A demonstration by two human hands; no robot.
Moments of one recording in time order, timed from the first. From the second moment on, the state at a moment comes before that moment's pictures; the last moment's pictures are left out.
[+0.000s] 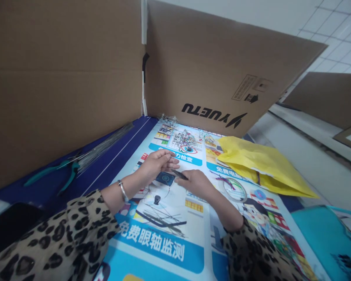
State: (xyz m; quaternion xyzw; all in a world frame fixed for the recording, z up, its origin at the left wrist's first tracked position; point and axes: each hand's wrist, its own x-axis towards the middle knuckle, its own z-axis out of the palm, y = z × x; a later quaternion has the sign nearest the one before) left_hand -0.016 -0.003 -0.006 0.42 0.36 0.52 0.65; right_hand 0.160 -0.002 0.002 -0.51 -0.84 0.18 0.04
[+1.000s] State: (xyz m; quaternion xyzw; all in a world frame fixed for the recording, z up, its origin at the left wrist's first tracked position) left_hand -0.019 0.004 -0.010 0.37 0.43 0.56 0.61; right_hand 0.162 0.006 -0.008 -0.55 -0.80 0.21 0.08
